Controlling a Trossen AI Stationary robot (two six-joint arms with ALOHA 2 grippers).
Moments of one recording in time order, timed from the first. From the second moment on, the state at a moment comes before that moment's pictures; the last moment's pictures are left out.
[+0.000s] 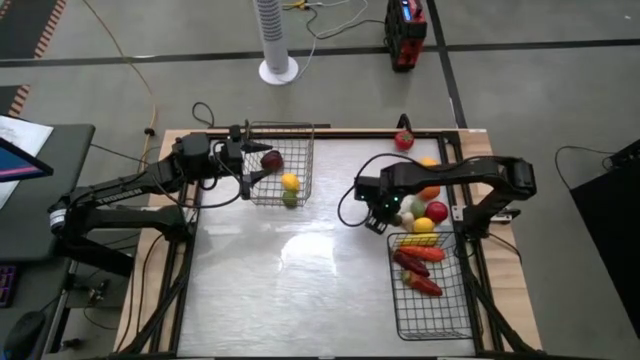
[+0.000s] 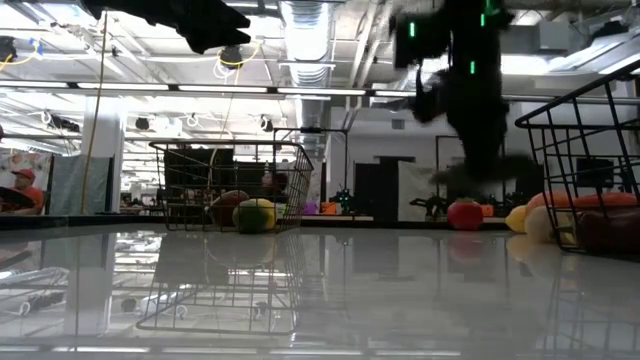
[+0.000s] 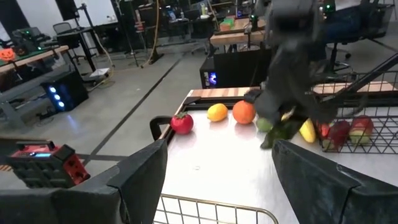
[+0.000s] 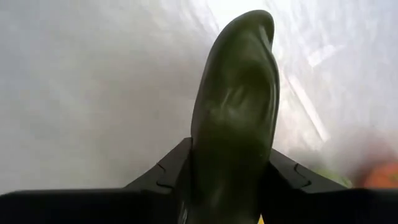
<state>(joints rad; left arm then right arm) 0.41 0.85 0.75 -0.03 0.13 0.17 -0.11 1.60 1.18 -1.09 0.00 0.46</state>
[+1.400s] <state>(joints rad) 0.40 0.85 0.75 -0.05 0.17 0.14 0.11 1.51 1.31 -1.31 0.18 0.81</state>
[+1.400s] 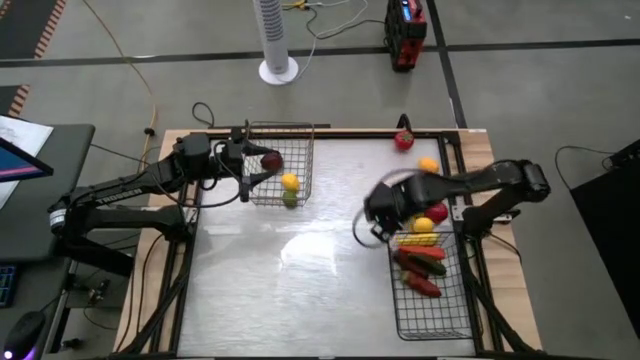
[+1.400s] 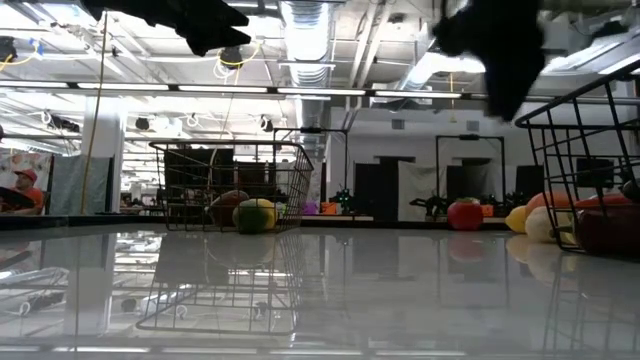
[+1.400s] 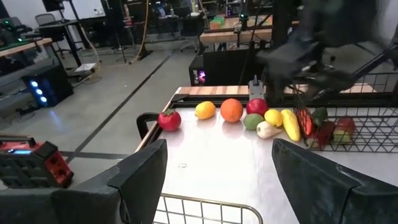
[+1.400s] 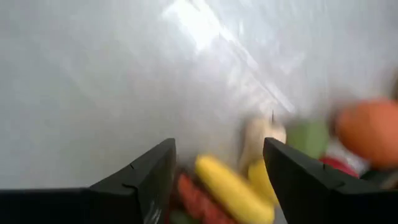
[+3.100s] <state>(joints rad) 0.40 0.87 0.75 -0.06 0.25 0.20 -0.02 1.49 1.18 -1.32 0.14 0.66</state>
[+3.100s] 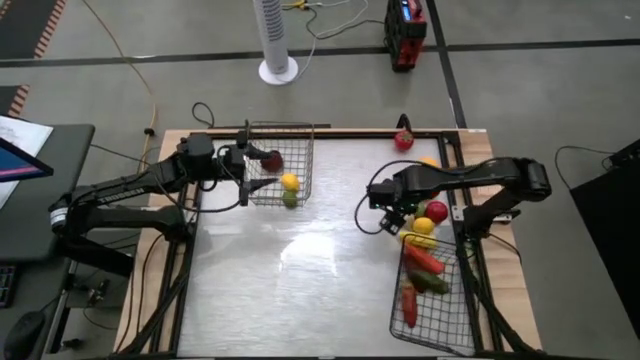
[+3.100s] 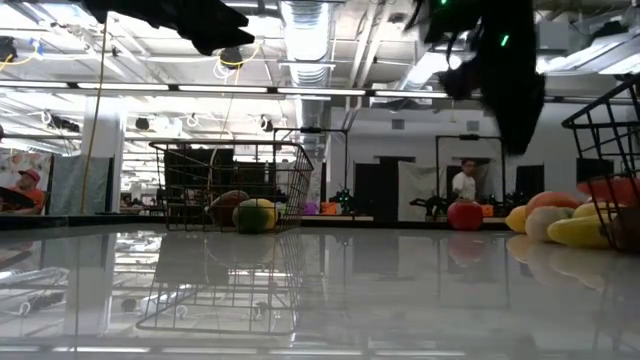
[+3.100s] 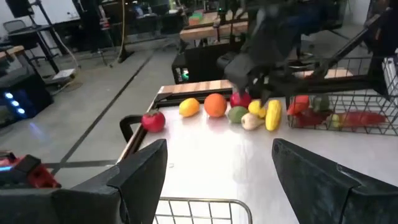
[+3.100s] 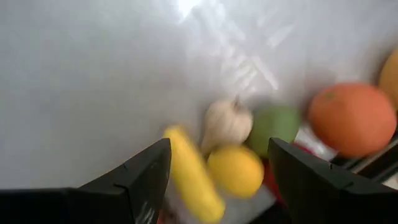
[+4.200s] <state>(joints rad) 0.40 0.88 0.75 -0.05 0.22 0.19 0.34 1.49 1.15 -1.40 0.15 0.32</state>
